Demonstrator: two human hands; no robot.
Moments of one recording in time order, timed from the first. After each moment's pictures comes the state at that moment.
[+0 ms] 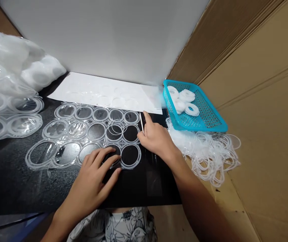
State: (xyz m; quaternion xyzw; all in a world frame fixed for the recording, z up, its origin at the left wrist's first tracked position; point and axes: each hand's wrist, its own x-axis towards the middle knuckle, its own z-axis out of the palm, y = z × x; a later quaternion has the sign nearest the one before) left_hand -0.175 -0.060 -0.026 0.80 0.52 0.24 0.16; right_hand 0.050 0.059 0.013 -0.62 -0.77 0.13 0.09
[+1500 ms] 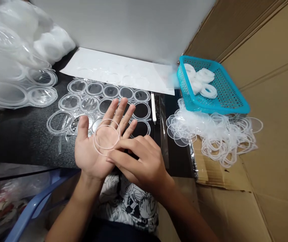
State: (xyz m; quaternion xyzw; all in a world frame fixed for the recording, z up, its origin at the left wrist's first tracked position) left_hand -0.144 -0.054 0.014 0.26 0.28 0.61 0.70; right_hand -0.006 -0.070 0.011 -0.33 -0.85 0.06 0.40
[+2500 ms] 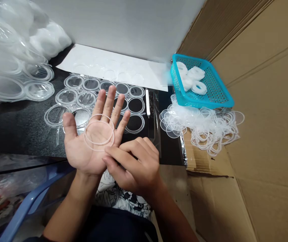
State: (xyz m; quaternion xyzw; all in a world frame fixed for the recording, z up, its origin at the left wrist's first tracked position) left_hand -0.133 -0.073 0.037 0.24 0.29 0.65 0.67; right_hand -0.009 -0.105 0.022 -0.40 -0.80 0.06 0.44
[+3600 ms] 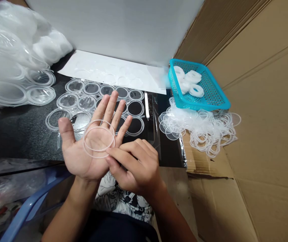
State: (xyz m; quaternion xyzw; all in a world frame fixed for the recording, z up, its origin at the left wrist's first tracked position) left_hand -0.131 -0.075 0.043 0.10 0.17 0.67 0.71; right_hand -0.009 -0.101 0.017 -0.37 -0.80 0.06 0.46
